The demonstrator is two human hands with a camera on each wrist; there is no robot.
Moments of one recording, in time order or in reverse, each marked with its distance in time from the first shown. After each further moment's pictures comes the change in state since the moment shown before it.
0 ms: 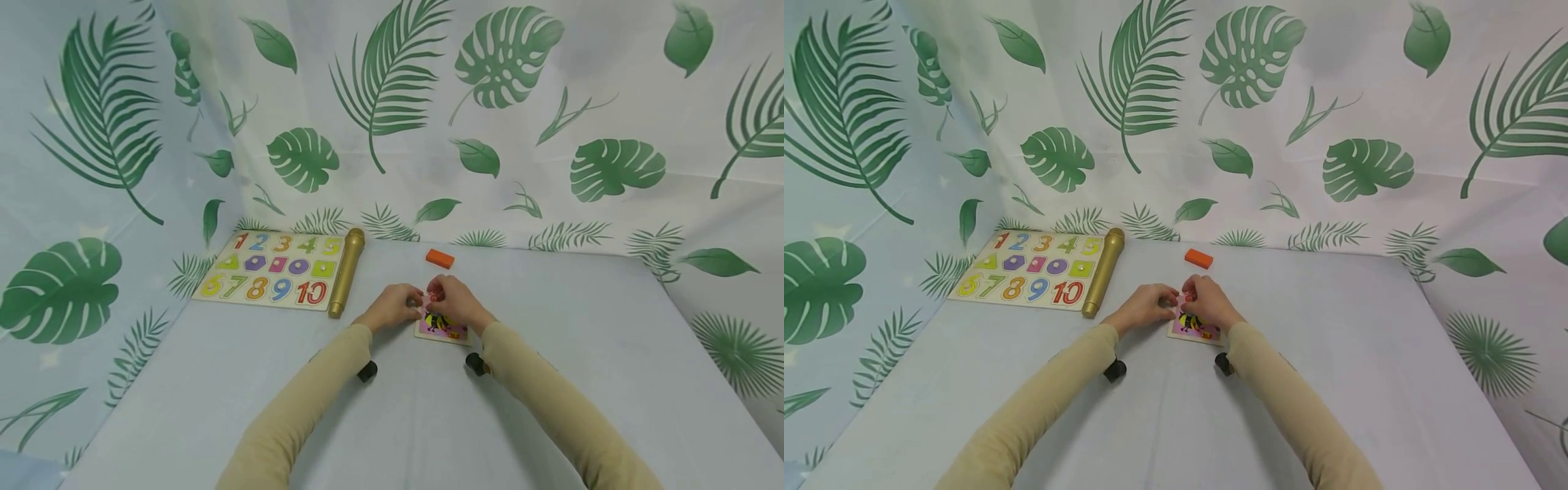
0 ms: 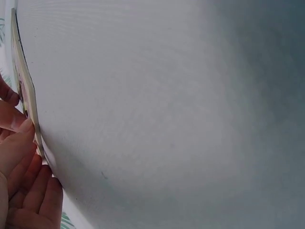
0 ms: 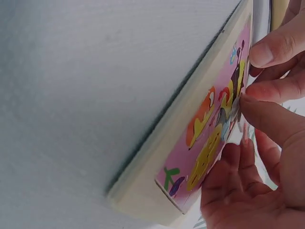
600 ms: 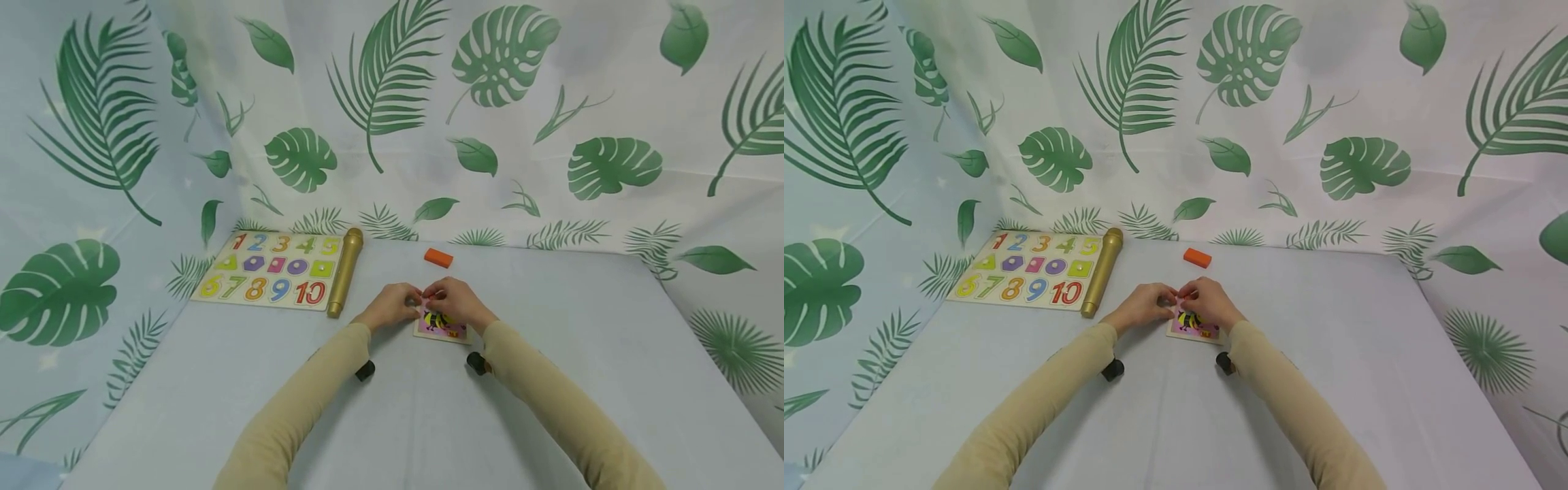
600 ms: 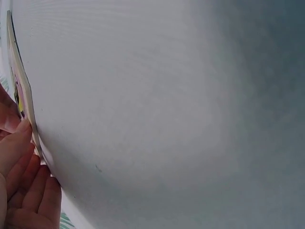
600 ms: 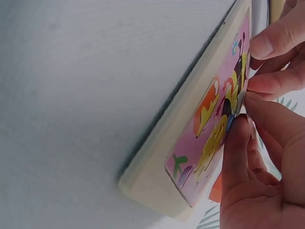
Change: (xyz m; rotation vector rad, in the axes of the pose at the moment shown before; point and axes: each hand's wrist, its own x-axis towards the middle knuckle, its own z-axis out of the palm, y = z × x) left_hand 0.000 0.000 0.001 0.006 -0.008 -0.014; right_hand -0.001 0.004 0.000 0.024 -0.018 0.035
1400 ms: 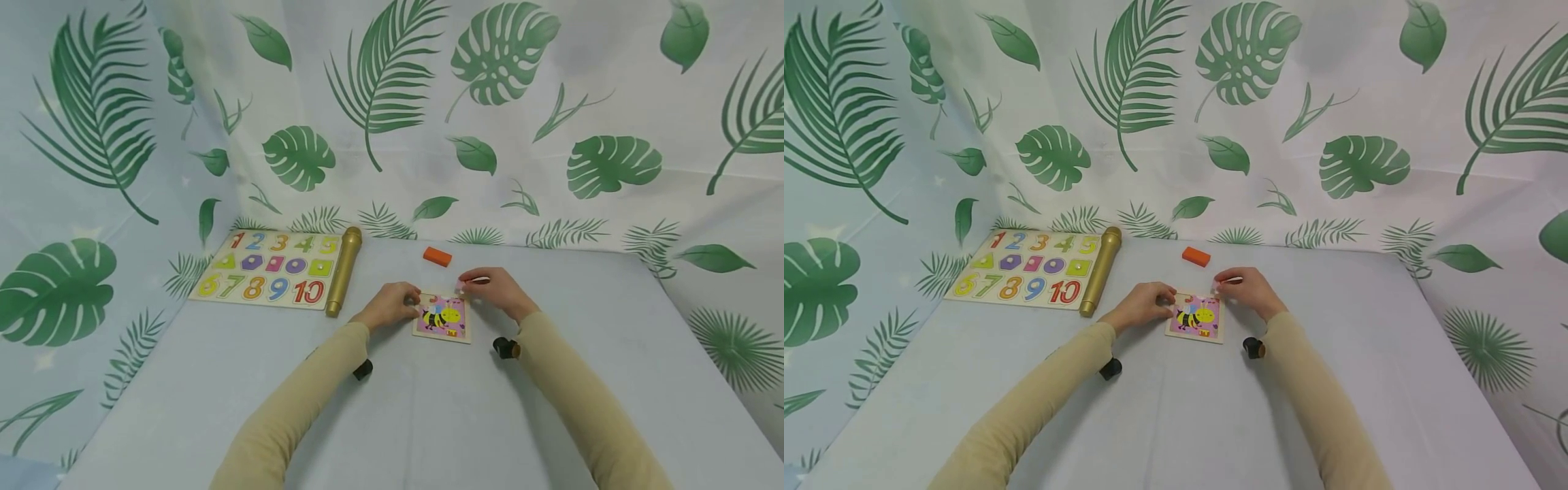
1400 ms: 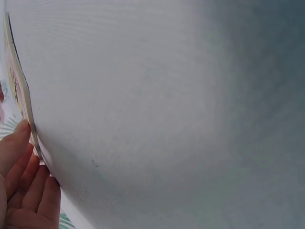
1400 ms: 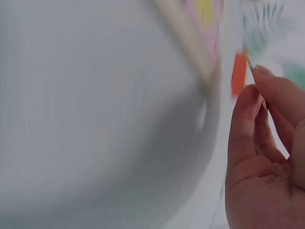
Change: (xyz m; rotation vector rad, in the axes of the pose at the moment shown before) left_hand 0.000 0.000 -0.001 -0.006 -0.009 0.006; right_hand -0.016 0.055 -0.054 0.220 0.038 0.199
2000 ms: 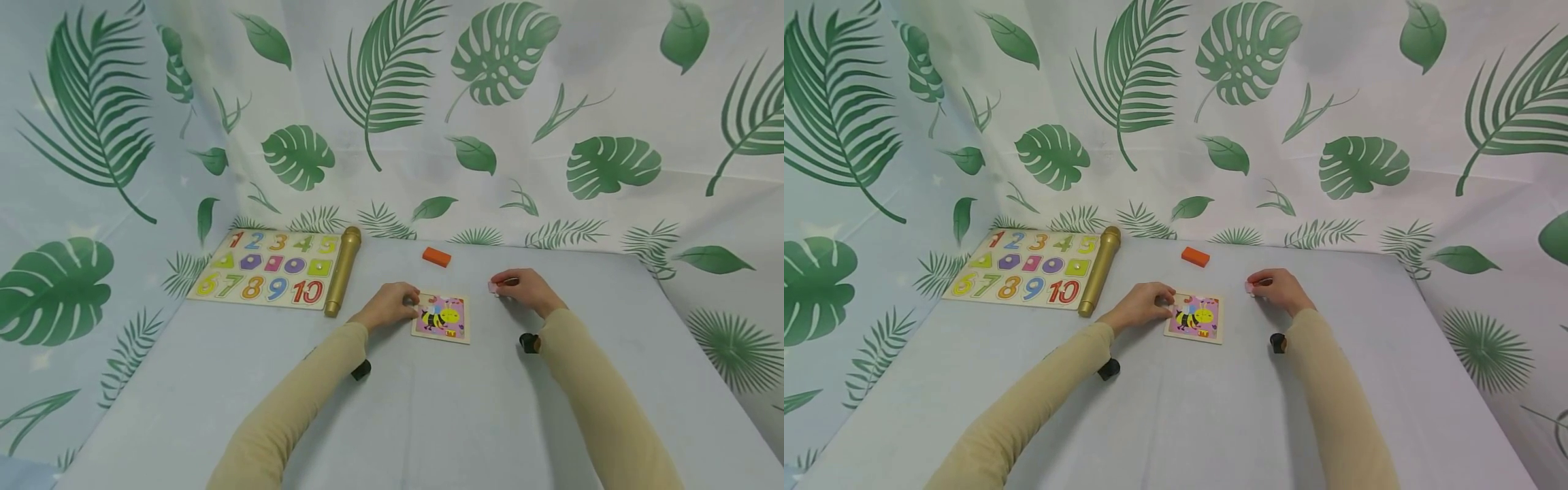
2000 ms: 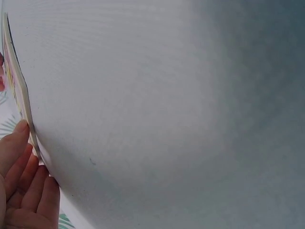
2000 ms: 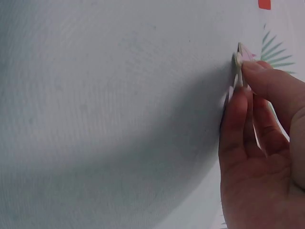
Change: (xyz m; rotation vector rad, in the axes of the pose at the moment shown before) left_hand 0.000 -0.001 0.001 -0.003 -0.006 -0.014; right_hand -0.005 0.037 -0.043 -0.143 0.039 0.024
